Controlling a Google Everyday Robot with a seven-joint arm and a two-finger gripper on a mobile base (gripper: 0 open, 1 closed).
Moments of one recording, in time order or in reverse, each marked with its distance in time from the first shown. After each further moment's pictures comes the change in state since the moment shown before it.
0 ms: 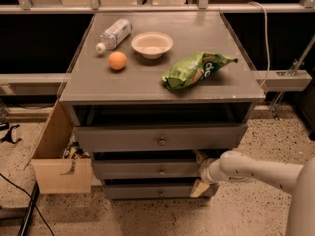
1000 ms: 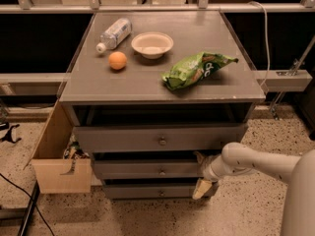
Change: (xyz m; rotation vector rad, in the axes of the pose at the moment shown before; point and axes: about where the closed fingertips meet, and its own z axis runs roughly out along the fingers) arm -0.005 0.008 -0.015 -0.137 -0.009 0.058
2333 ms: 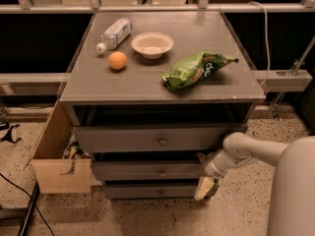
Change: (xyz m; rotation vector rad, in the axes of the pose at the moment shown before) arm -0.002 0.014 -0.020 -0.173 0.031 0.145
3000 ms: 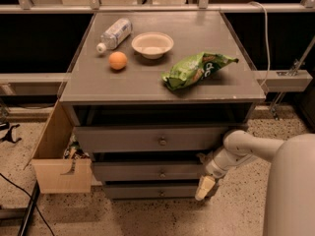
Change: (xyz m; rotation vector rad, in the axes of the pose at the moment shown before) arm 0.002 0.005 -0.003 -0.053 0.008 0.034
